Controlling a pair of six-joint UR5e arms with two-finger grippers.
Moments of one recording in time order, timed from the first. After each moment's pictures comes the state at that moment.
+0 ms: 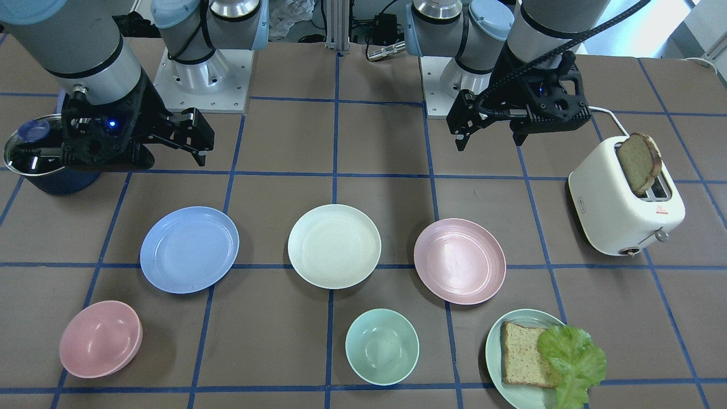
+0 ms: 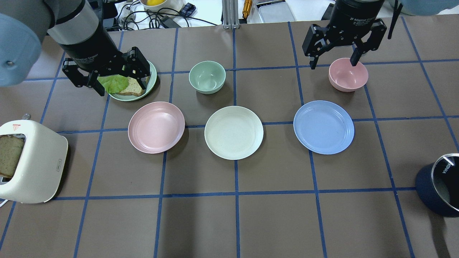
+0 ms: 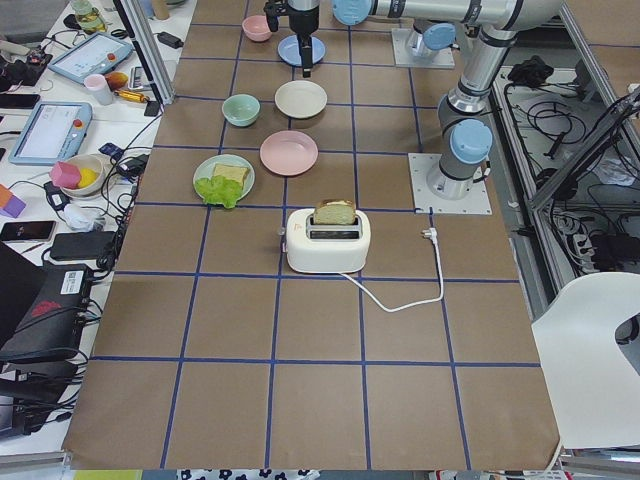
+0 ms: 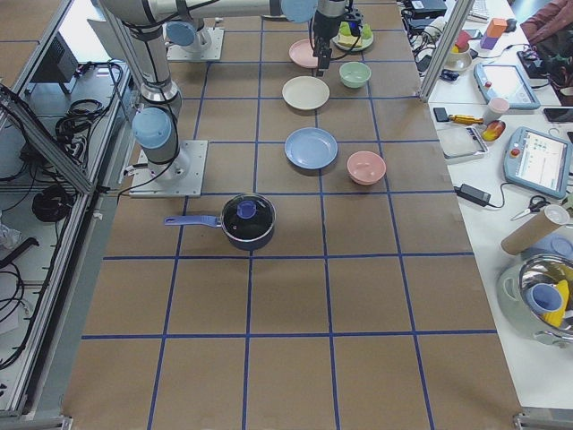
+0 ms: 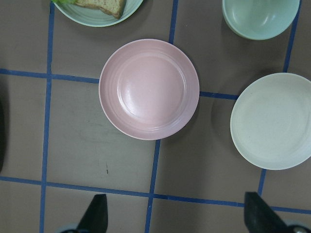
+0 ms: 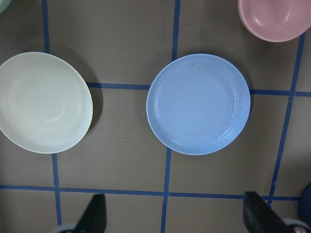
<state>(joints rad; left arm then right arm) -1.58 -1.57 -1.55 -1.60 1.57 -0.15 1.59 -1.44 1.41 -1.44 -1.56 -0.04</state>
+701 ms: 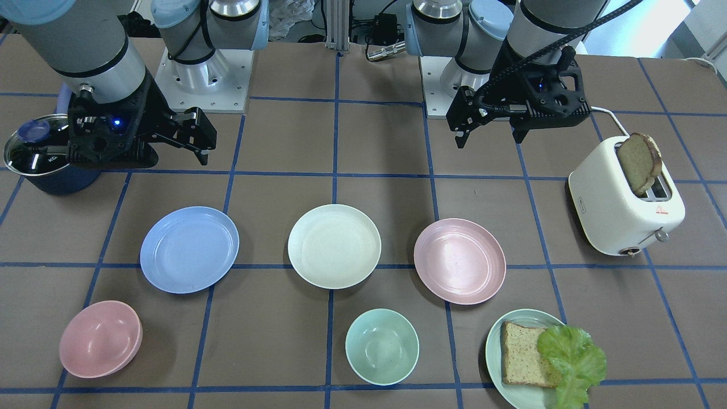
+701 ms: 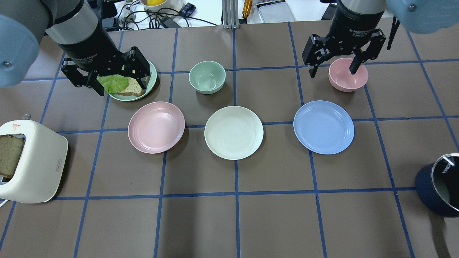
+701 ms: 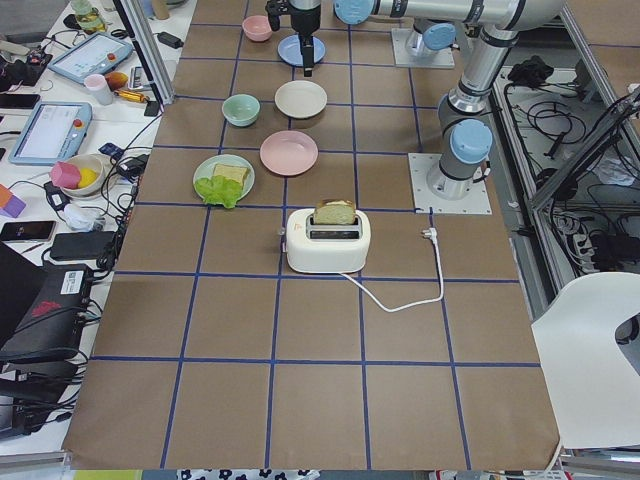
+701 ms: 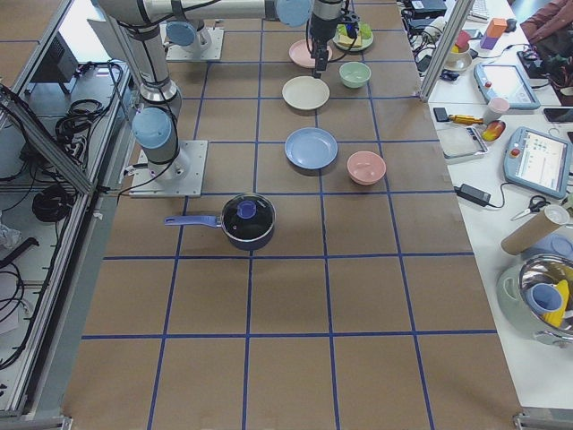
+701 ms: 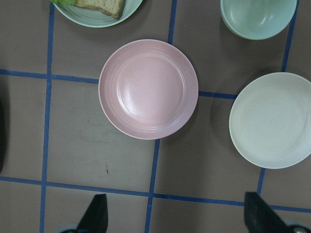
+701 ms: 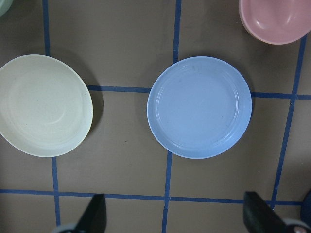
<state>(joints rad) -1.58 -1.56 -1.55 -1.60 1.57 -0.14 1.59 -1.46 1.44 -1.48 -1.56 -0.04</state>
